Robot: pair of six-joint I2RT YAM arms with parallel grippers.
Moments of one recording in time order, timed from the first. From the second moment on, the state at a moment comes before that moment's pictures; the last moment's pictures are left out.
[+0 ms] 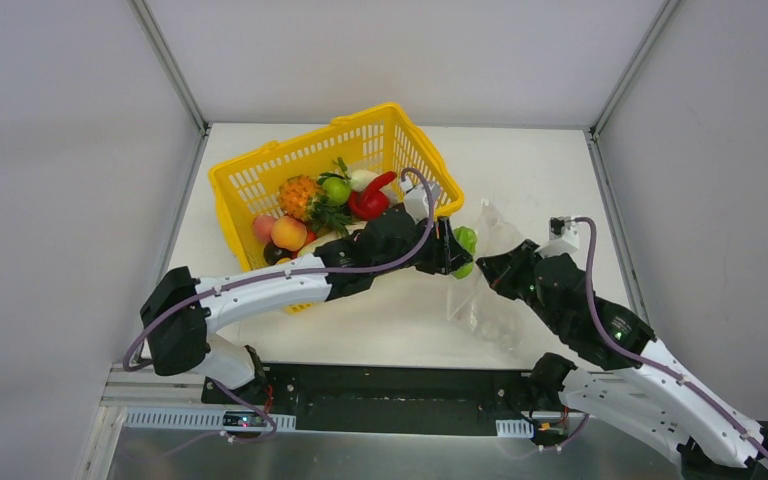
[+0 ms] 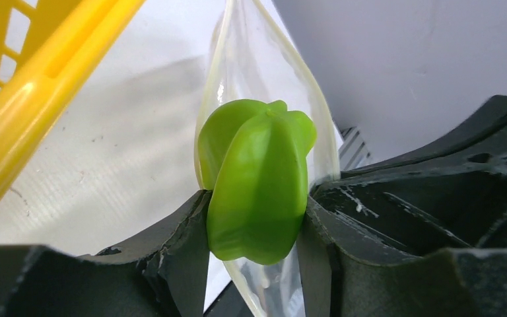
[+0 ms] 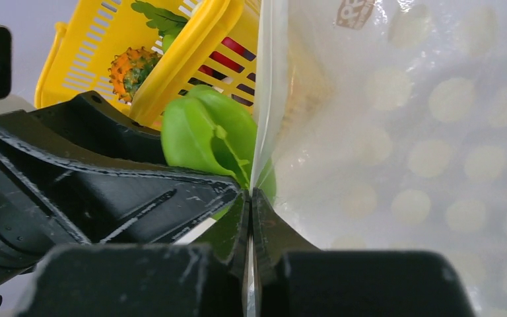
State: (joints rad) left arm -1.07 1.45 1.08 0.09 -0.05 -0.76; right arm 0.89 0.56 0.79 -0.65 0.44 0.97
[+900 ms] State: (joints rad) left arm -1.10 1.39 1.36 -0.48 -0.15 -0.49; right arm 0.89 0.52 0.75 -0.63 0.47 1.00
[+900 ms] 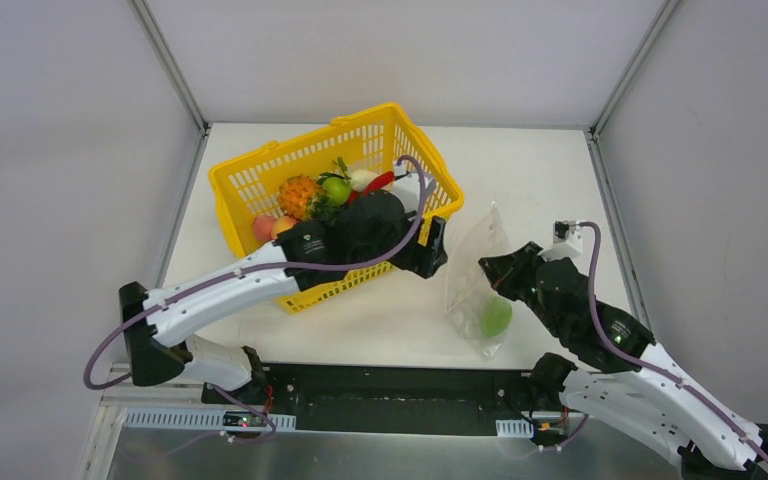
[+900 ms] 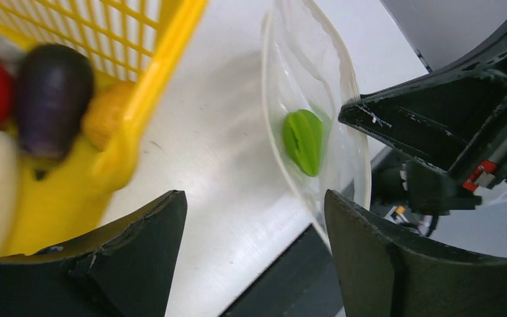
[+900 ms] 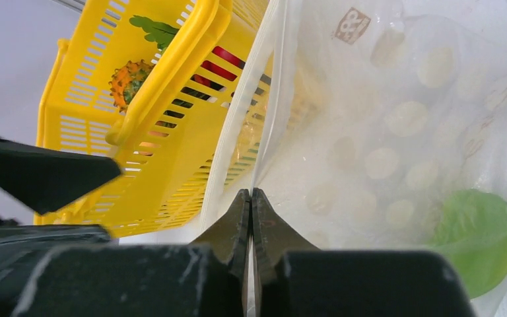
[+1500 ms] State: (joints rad) left arm -0.74 1.17 1.40 -0.91 -0.35 -0.28; right arm 0.89 0.59 0.76 -0.65 0.42 0.95
